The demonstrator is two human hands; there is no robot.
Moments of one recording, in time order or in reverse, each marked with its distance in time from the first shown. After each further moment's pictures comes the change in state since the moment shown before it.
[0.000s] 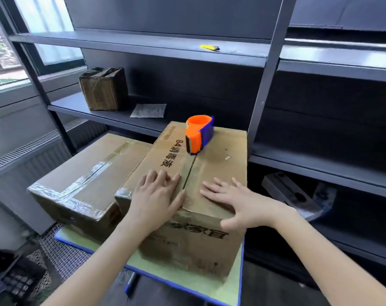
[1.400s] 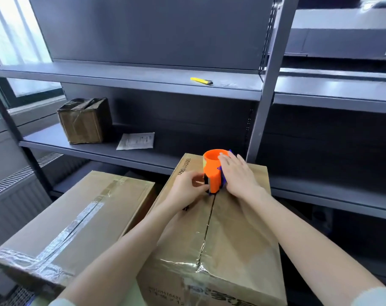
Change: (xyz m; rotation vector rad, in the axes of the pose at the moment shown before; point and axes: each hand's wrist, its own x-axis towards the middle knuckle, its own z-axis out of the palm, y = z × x) left_hand 0.162 -0.001 0.012 -1.006 -0.091 -0.053; right_hand 0.128 0.068 -0.068 -0.303 0.575 0.465
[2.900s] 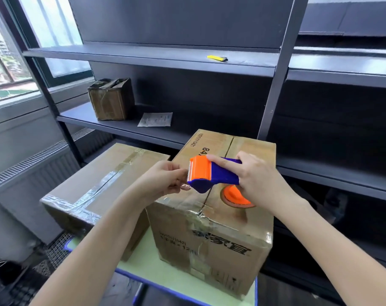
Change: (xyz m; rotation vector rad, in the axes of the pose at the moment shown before) left_hand -0.127 0.042 -0.058 -0.460 -0.111 -0.393; right_hand -0.125 -0.031 -0.057 0.091 0.253 -0.342
